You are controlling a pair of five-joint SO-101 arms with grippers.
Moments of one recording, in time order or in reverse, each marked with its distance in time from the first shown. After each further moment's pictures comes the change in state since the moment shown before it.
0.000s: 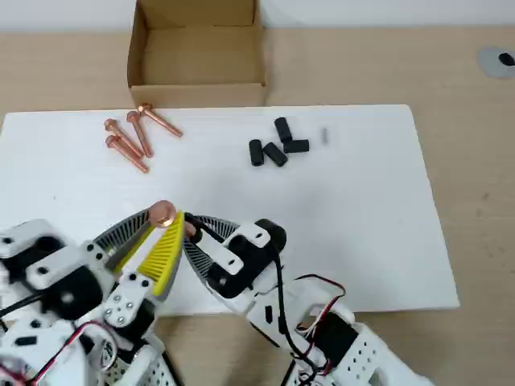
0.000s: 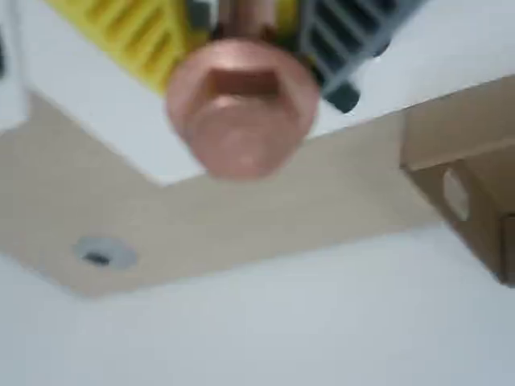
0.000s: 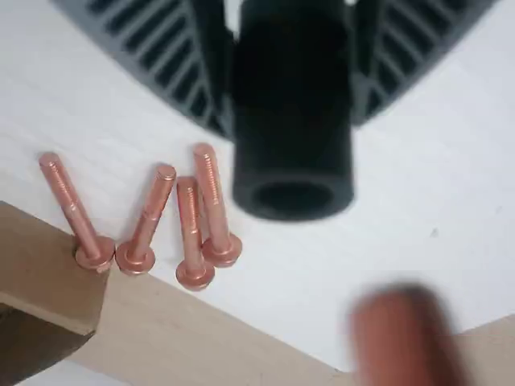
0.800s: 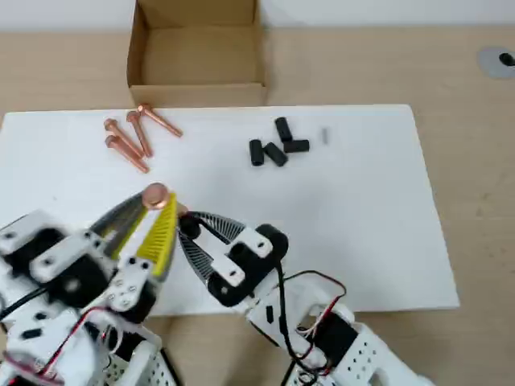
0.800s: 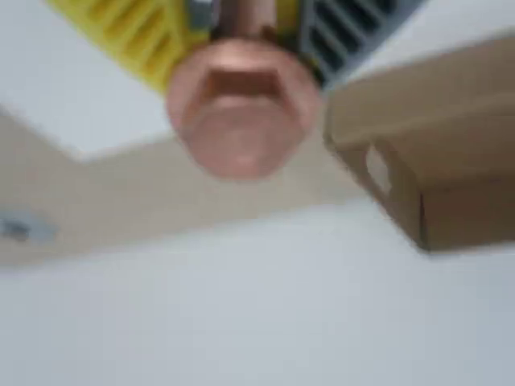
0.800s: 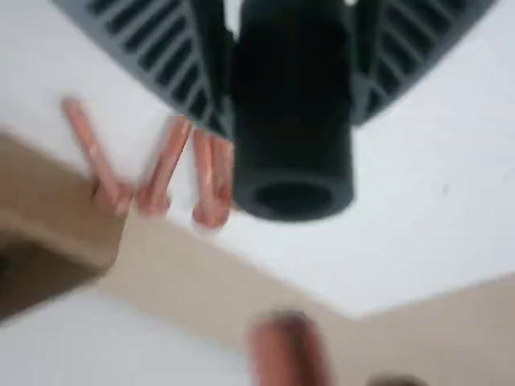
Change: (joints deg) left arm -5.5 0.0 1.7 -5.6 -0.4; right arm 0.0 0.0 0.0 -5.2 4.7
